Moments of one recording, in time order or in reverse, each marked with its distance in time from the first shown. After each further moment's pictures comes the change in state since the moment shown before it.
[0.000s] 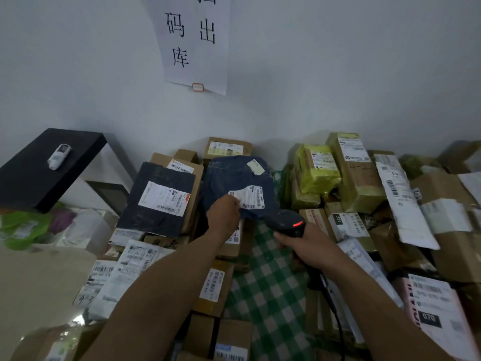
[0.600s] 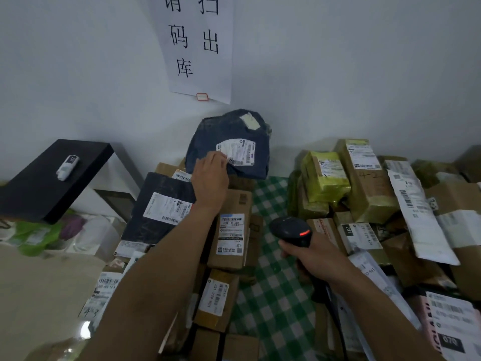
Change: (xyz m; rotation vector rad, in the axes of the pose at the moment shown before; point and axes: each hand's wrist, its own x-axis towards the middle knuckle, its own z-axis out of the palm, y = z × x) left_hand 0.072 0.004 -0.074 0.020 0.629 0.245; right_hand 0.007 -0.006 -0.001 0.093 -0.012 0.012
